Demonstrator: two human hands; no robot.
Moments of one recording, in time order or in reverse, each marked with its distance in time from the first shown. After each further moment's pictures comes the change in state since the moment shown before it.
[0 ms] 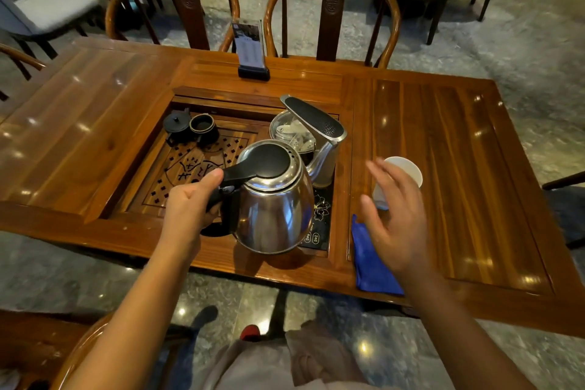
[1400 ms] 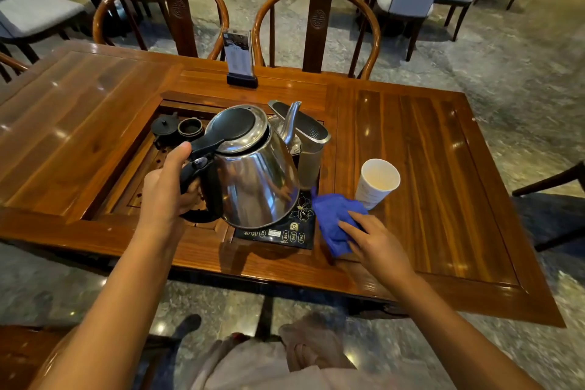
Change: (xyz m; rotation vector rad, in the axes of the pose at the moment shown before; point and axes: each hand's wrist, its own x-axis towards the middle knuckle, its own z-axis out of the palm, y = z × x) left_hand -0.011 0.028 -0.003 -0.173 0.048 -0.034; right_hand -0.063 0.077 0.017 -0.376 -0.403 -0.149
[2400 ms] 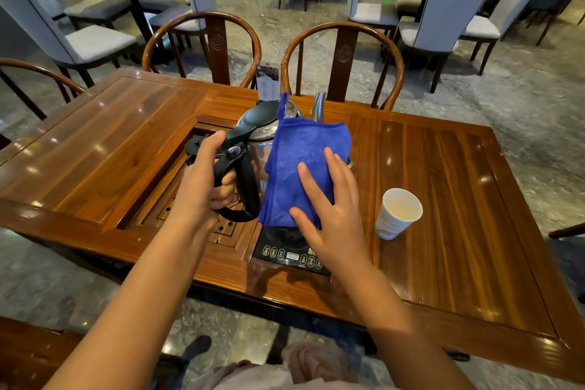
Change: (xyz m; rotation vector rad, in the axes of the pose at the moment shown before) left_hand 0.001 0.043 0.013 -0.126 -0.112 -0.087; right_hand 0.100 -0.126 -0.069 0.311 0.430 -0.133
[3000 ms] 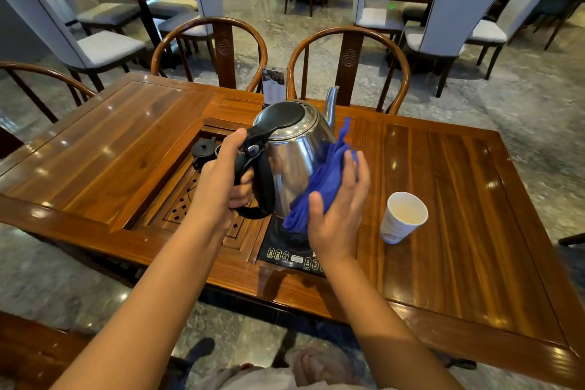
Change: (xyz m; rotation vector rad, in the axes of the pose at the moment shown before) left_hand 0.000 -0.001 0.009 0.028 -0.066 0.072; right_hand 0.011 0.000 0.037 0.132 0.407 0.272
